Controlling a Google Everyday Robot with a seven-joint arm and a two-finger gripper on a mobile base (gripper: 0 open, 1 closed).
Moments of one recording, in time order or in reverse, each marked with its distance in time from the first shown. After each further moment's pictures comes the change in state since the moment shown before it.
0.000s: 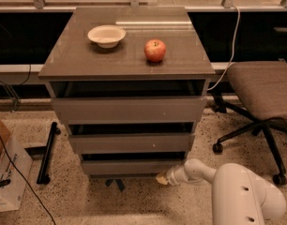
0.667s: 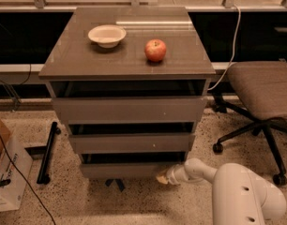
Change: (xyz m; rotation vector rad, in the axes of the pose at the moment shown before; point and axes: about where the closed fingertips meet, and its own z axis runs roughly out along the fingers) arm -0.001 -0.004 -0.004 0.008 -0.002 0.000
